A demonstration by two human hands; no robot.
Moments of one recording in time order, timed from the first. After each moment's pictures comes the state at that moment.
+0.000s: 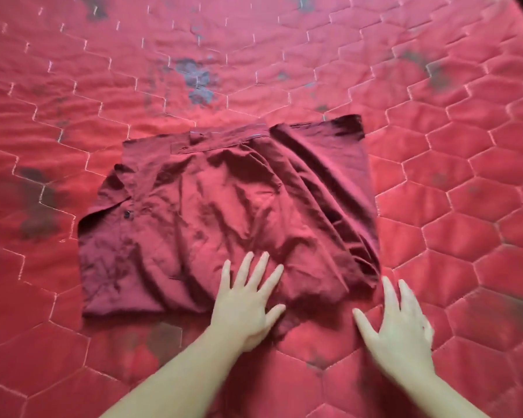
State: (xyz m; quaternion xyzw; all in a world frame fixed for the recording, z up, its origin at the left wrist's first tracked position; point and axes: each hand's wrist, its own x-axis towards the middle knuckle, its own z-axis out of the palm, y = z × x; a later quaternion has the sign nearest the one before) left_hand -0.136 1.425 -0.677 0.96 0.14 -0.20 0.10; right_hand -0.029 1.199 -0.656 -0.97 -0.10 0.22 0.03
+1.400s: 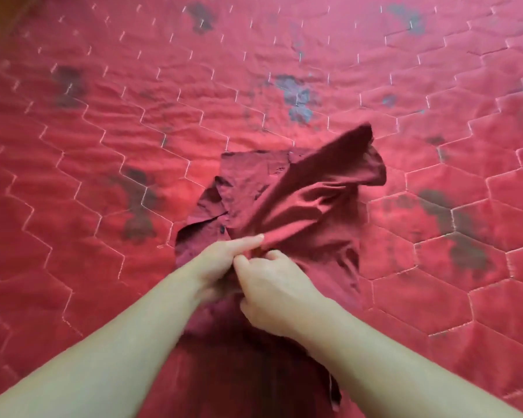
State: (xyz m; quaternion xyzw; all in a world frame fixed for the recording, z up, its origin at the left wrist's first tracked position) left_hand -0.175 1.643 -0.626 0.39 0.47 -0.10 0.79; right_hand -0.105 1.532 -0.603 -0.74 -0.64 0.20 0.06
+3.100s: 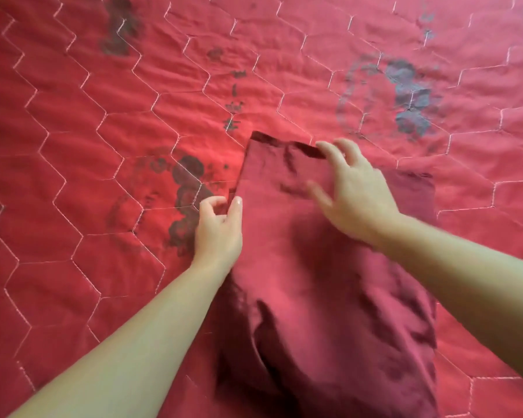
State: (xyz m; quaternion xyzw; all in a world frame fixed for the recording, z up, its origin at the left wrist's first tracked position) left_hand -0.189 1.766 -0.680 0.54 0.66 0.19 0.49; right_hand 0.006 1.702 -0.652 -0.82 -0.54 0.15 0.11
